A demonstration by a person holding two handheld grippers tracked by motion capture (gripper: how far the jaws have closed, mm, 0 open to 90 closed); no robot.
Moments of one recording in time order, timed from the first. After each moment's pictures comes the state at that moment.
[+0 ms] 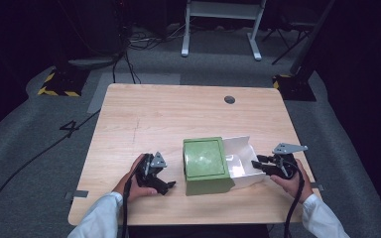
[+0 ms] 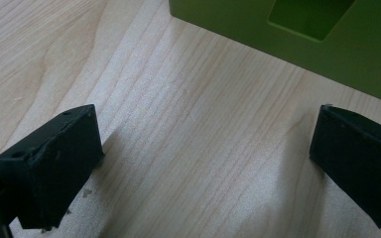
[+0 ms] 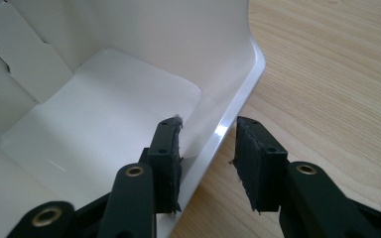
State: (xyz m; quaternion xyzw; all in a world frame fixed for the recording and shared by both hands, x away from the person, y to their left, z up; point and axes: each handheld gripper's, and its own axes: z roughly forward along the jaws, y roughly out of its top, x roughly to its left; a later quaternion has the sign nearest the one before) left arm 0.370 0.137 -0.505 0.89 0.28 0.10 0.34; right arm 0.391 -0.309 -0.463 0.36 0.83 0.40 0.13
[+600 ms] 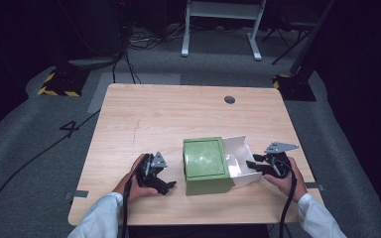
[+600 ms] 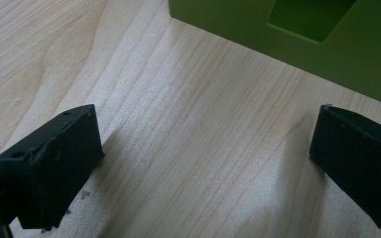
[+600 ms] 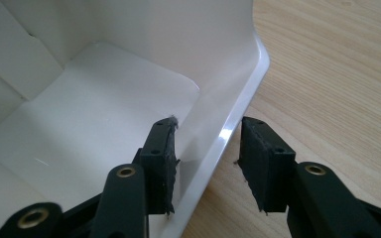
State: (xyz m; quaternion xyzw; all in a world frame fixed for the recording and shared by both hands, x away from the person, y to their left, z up) left arm 0.370 0.136 -0.505 0.89 0.28 0.10 0.34; right arm 0.393 -0.290 -0.464 0.36 0.84 0.38 0.14
